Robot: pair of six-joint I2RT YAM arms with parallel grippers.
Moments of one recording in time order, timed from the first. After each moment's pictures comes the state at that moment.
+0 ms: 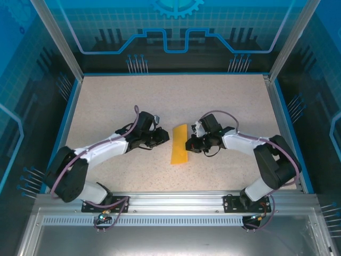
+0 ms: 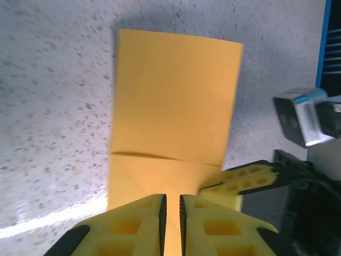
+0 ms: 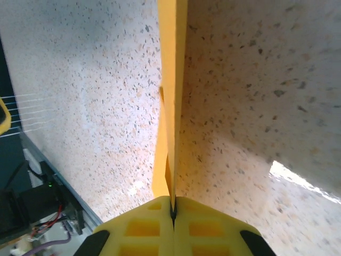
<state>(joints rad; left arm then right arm) -0.55 1.41 0.79 -0.20 0.31 -0.91 0.51 1.55 0.81 -0.32 -0.57 0.64</state>
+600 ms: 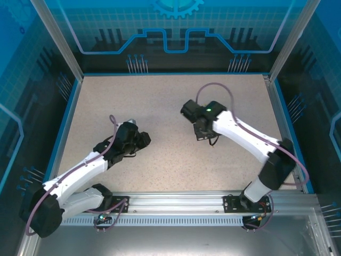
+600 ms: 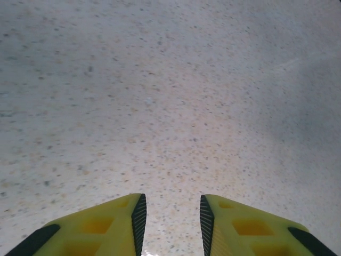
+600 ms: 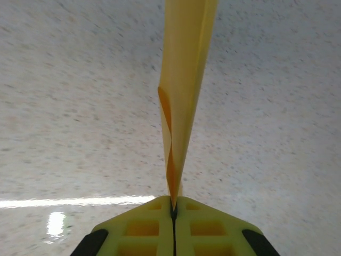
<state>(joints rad) -0.52 1.02 0.63 -0.39 -0.06 -0.93 0.77 1.64 1.48 -1.37 0.43 0.67</state>
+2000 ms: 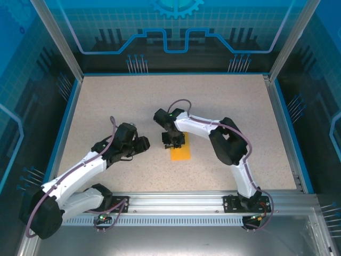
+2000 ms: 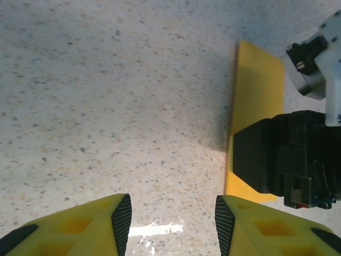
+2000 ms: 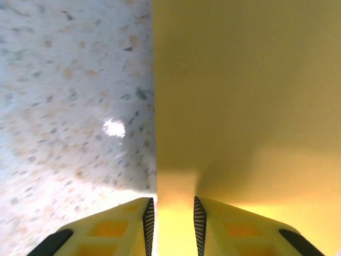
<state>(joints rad) -0.50 1.04 0.65 -0.52 0.04 -0.85 0.81 2.12 1.62 -0.99 -0.09 0.77</state>
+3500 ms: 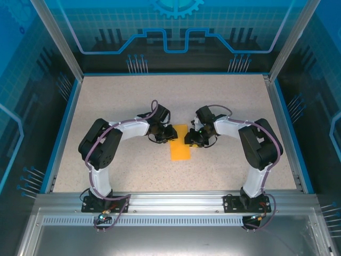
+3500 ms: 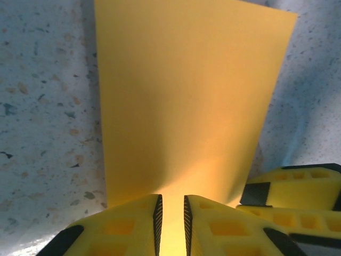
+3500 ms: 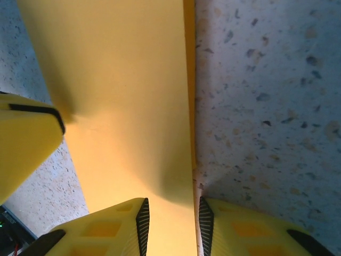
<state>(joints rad) -0.54 1.90 1.14 -0.34 0.39 -0.85 0.45 1.84 1.04 -0.48 -0.50 0.54</state>
